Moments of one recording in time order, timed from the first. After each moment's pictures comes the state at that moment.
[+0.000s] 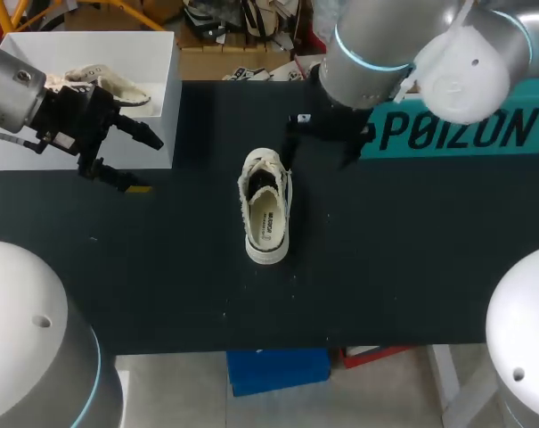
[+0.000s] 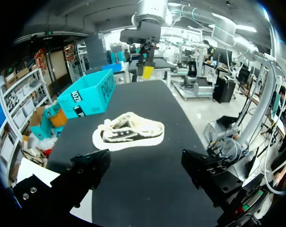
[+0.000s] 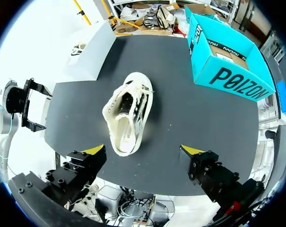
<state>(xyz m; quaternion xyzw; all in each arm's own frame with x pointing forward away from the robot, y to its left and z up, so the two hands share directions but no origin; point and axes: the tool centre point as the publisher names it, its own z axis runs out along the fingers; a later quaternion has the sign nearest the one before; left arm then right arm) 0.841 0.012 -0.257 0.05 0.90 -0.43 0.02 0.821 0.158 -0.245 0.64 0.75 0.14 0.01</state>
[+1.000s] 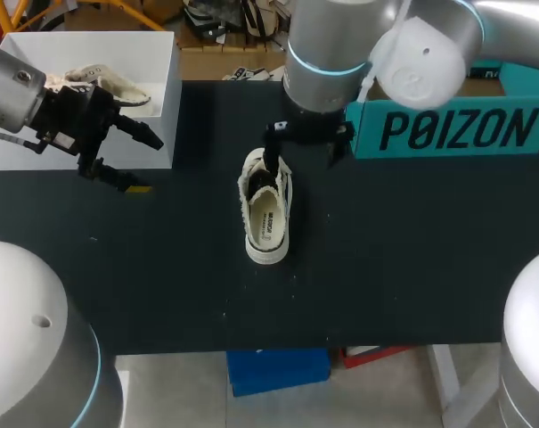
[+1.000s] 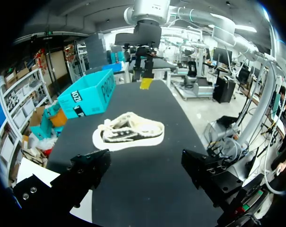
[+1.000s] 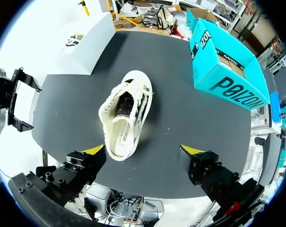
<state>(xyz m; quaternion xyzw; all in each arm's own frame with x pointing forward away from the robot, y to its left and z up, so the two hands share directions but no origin) 0.841 0.012 -0.257 0.05 0.90 -0.43 0.02 0.830 0.173 -0.264 0.63 0.77 0.09 0.05</state>
